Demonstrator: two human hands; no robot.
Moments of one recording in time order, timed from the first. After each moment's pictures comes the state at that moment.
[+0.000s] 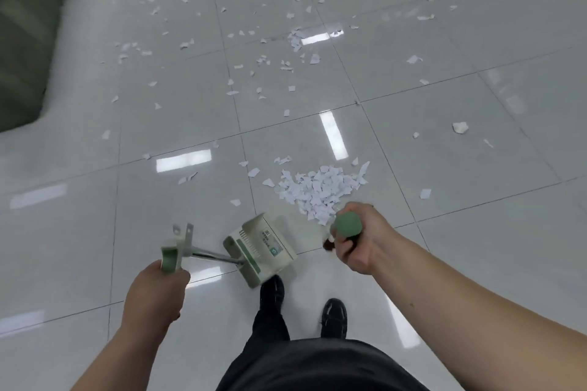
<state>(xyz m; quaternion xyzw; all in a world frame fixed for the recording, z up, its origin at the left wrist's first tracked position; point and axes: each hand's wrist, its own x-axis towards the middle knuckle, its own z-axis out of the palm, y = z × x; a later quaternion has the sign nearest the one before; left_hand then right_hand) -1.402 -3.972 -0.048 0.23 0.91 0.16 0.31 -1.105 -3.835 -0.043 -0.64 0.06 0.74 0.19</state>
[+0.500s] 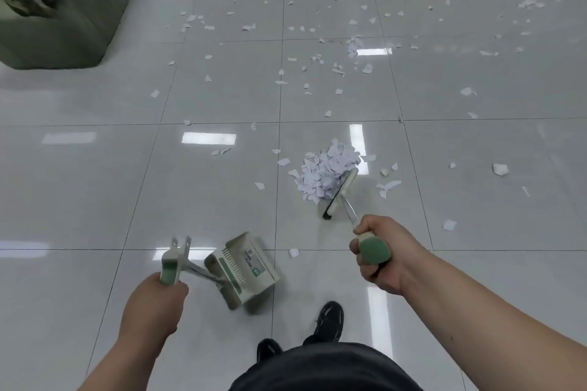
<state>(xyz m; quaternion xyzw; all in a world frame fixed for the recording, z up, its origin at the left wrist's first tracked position) -1.434 -4.098 -0.066 0.13 0.93 0.20 0.30 -1.144 -3.882 -0.031 -0.64 -0.14 0.75 0.09</state>
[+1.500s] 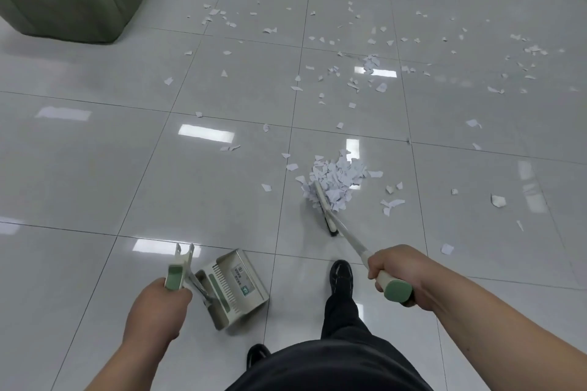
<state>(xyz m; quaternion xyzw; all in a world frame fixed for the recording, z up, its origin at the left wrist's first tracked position) -1.489 -4.148 -0.092 0.08 0.91 0.22 0.33 -1.185 -3.908 -0.038 -0.68 -0.44 0.58 -0.12</state>
